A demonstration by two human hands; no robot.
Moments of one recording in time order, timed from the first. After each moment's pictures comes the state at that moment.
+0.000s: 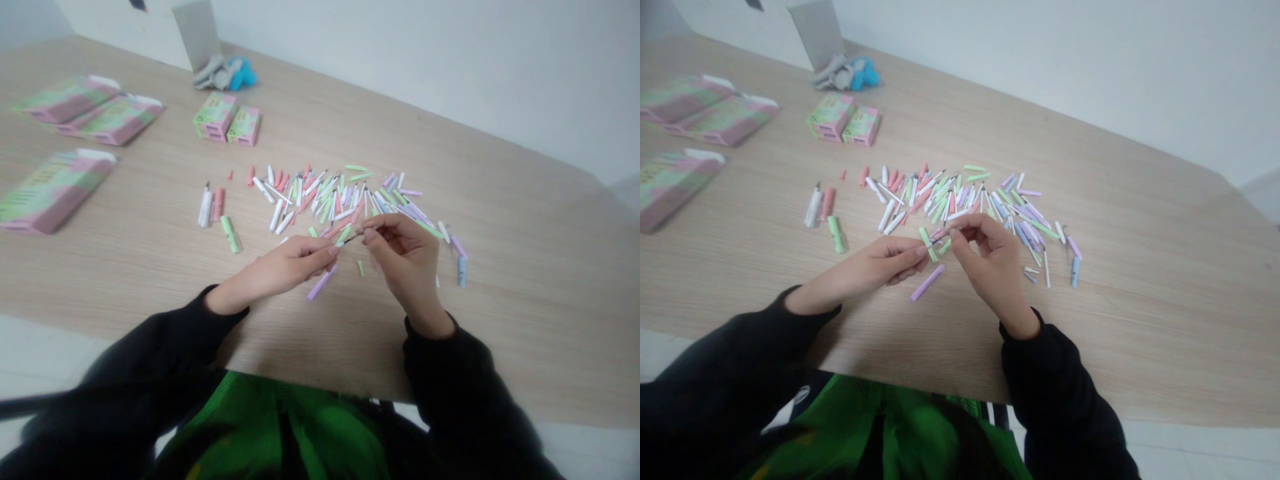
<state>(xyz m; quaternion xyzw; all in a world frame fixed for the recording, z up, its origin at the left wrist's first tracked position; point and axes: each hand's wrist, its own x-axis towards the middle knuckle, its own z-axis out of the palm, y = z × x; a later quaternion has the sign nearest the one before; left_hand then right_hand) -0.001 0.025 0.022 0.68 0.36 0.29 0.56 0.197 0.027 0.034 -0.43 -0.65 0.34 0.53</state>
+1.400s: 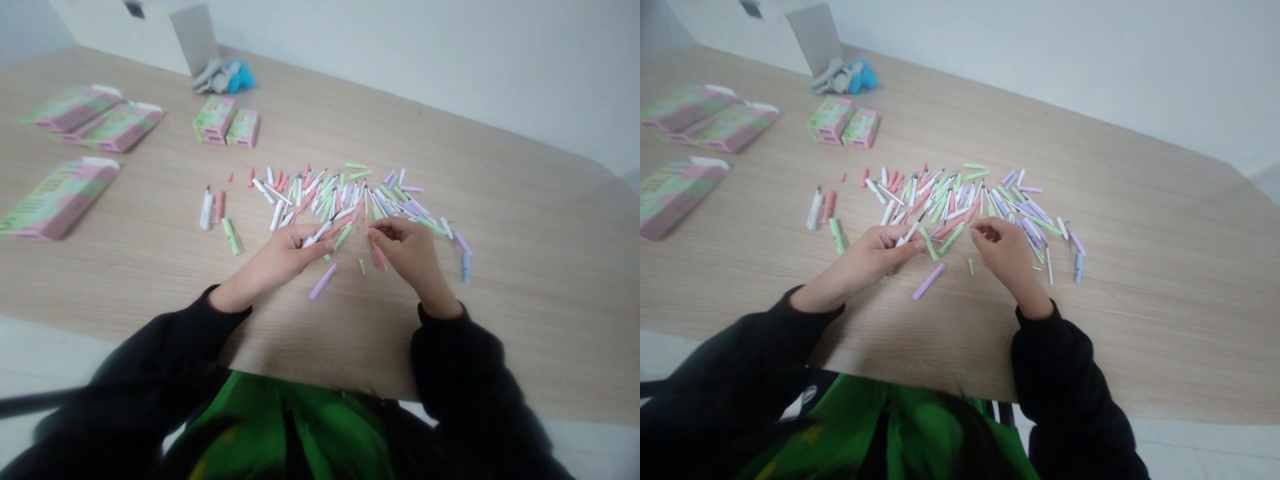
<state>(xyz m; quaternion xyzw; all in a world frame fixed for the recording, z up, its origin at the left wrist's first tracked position) -0.002 0.028 0.014 0.65 0.42 0.36 0.52 0.235 0.058 0.012 -0.57 -0.67 0.25 0.40</state>
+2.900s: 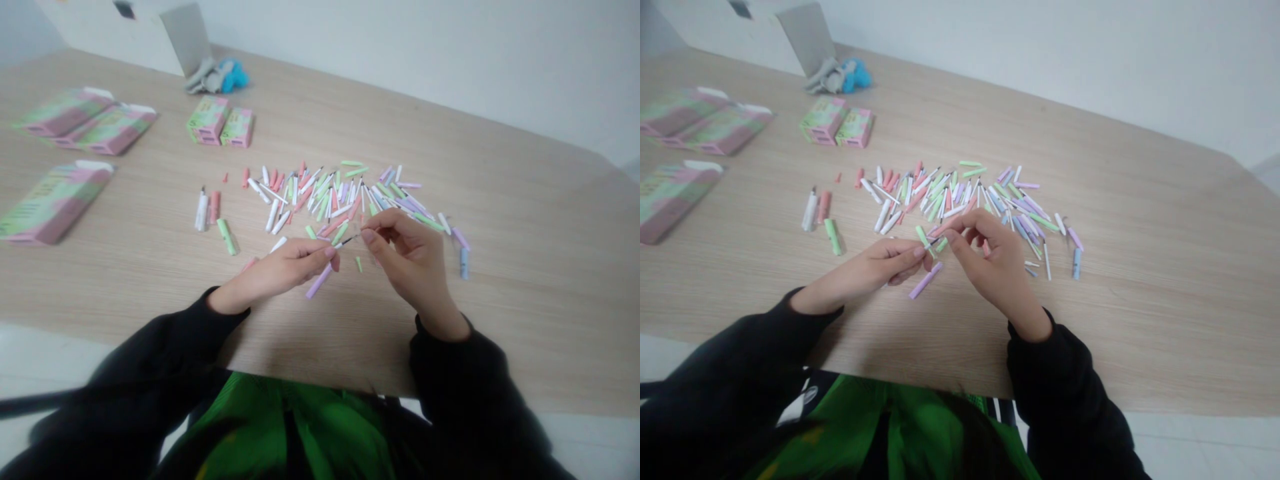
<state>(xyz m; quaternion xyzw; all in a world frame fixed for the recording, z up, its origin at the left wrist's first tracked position) 0.002 0.023 0.017 0.68 0.36 0.28 0.57 0.213 0.021 0.043 -0.42 -0.73 0.28 0.47</state>
